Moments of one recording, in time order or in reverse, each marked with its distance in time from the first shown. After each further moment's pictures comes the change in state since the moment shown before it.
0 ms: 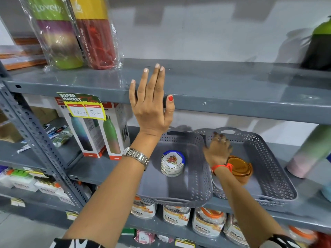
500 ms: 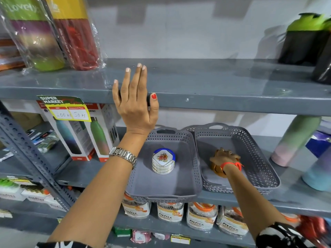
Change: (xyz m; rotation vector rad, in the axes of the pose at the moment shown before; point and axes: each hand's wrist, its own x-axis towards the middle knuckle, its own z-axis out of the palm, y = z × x) left_hand 0.000 0.001 -0.001 -0.002 -0.009 -0.004; right_hand -0.012 0.073 -0.018 -0.181 -0.315 0.172
